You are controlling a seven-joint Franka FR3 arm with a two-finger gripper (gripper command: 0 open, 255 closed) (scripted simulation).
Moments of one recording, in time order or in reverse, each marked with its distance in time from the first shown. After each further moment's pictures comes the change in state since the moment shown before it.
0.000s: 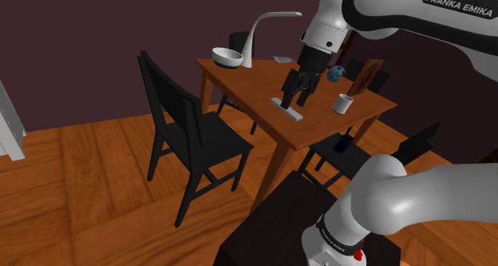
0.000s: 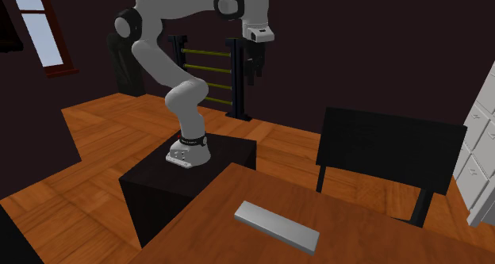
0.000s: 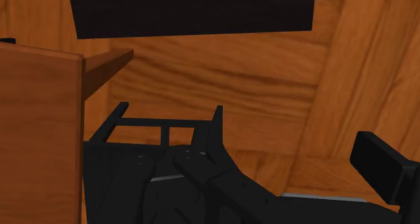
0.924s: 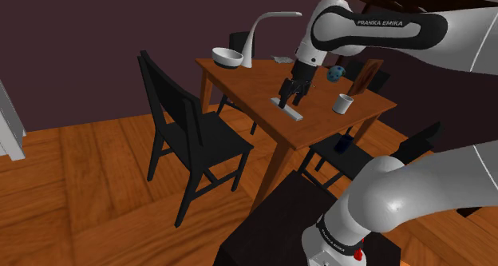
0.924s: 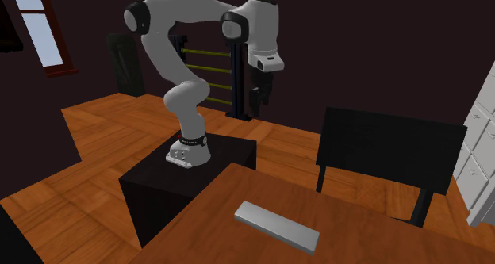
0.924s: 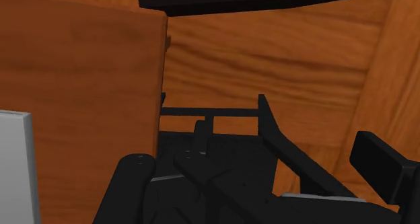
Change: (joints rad) arm -0.085 0.239 -0.185 0.003 -0.142 0.230 -0.198
